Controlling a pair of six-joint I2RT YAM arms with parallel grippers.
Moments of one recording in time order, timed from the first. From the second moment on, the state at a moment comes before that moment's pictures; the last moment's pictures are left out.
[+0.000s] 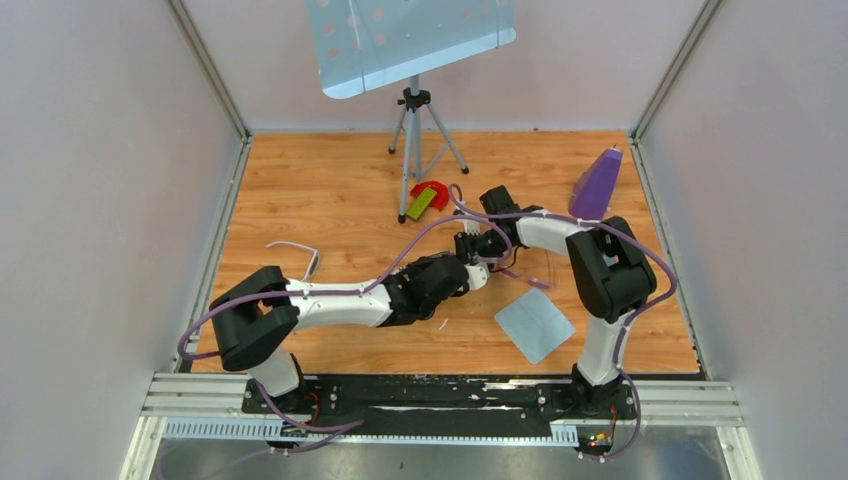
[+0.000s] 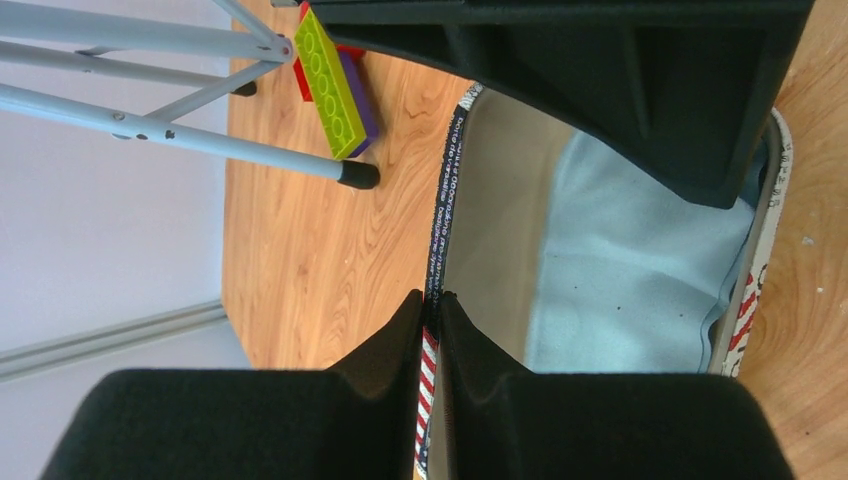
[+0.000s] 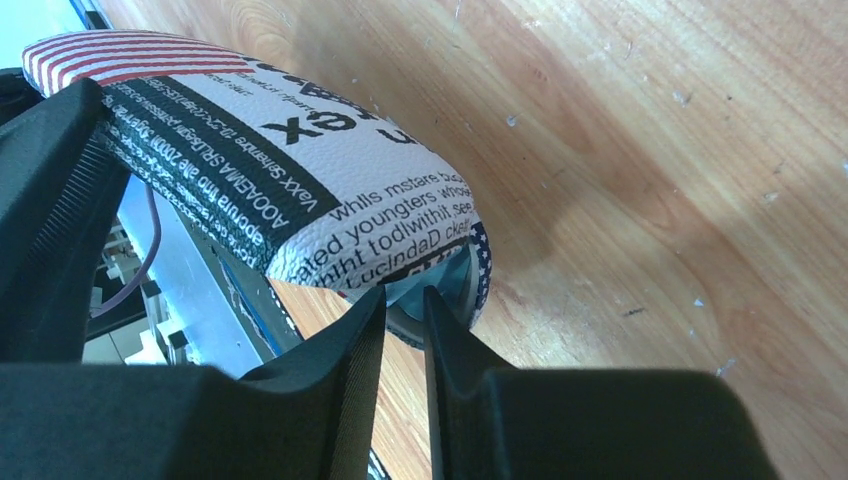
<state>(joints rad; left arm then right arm) -1.11 1.61 0.89 -0.01 -0.69 0.56 0.46 1.87 1.11 -0.44 -0.80 0.11</state>
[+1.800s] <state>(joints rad) -1.15 1.65 0.88 0.04 -0.82 0.59 0.51 1.86 1.20 -0.56 -0.64 0.11</state>
